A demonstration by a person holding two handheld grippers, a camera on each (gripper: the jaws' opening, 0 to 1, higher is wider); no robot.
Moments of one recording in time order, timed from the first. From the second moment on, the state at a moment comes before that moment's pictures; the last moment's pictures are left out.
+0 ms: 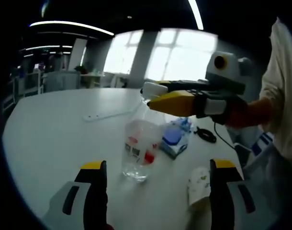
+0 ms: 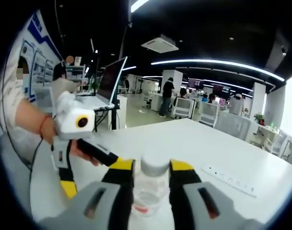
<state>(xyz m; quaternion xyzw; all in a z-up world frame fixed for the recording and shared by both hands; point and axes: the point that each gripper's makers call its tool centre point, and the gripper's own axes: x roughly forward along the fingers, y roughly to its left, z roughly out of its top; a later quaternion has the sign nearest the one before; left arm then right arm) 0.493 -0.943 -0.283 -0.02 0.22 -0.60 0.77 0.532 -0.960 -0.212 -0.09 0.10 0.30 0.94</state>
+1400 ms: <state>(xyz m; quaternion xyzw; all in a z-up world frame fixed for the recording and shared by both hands) 0.463 -0.929 -0.263 -0.02 0.21 -0.59 0.78 0.512 -0.968 -0.181 -0.08 0.11 0.28 0.95</state>
